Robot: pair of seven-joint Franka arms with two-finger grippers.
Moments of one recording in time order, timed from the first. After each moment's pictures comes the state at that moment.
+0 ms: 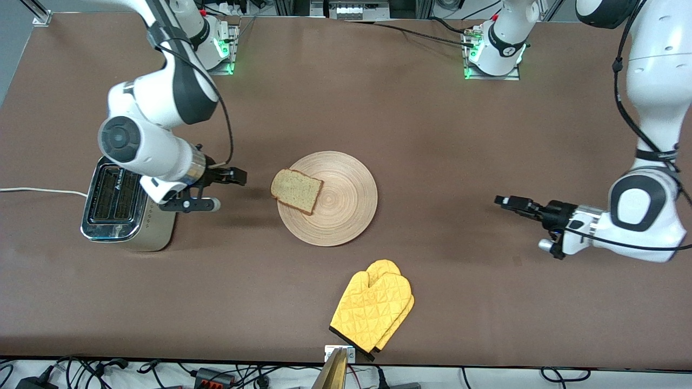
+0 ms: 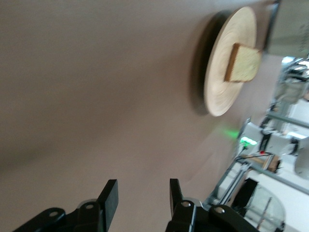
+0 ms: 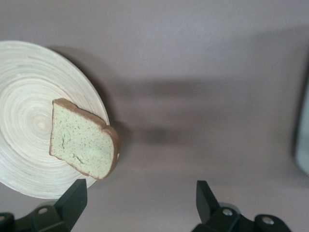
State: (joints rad) left arm 0.26 0.76 -0.18 -1.30 -0.49 1.42 0.44; right arm 0.33 0.32 0.01 -1.79 0.17 2.00 0.29
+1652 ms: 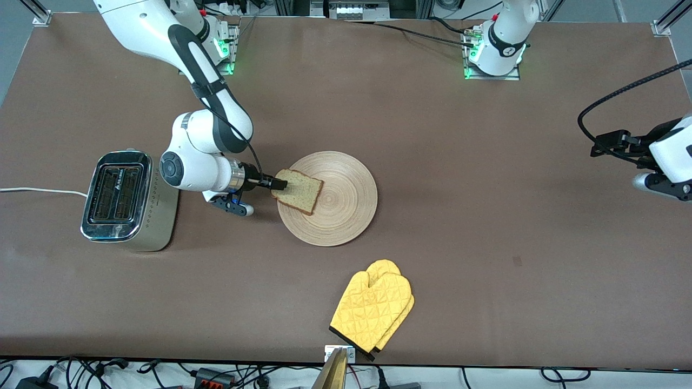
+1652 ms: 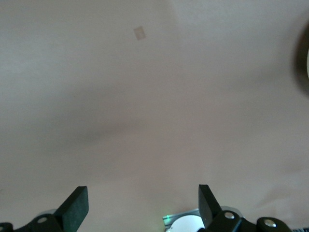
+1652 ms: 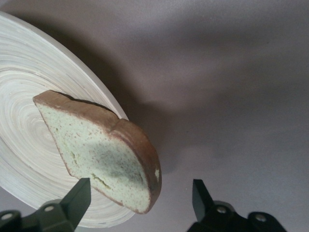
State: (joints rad) left arm 0.17 0.31 -0.18 -1.24 0.07 1.31 0.23; right arm 0.38 0.49 0.01 -1.93 0.60 2.22 0.30
